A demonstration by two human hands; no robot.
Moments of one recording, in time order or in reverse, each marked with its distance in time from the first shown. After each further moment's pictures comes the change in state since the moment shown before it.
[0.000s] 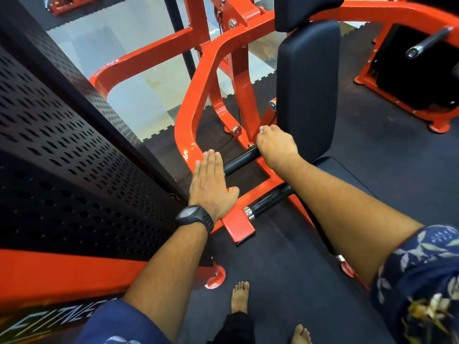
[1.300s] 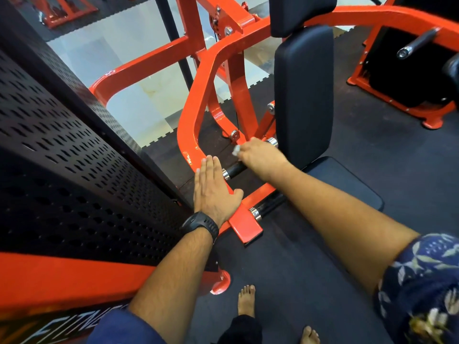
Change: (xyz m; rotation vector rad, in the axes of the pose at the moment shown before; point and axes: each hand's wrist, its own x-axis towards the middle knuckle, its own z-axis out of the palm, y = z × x) left_hand -0.007 -0.004 0.001 -0.180 0.044 -0.062; right_hand -0.001 -0.034 0.006 0.013 0.068 -0.418
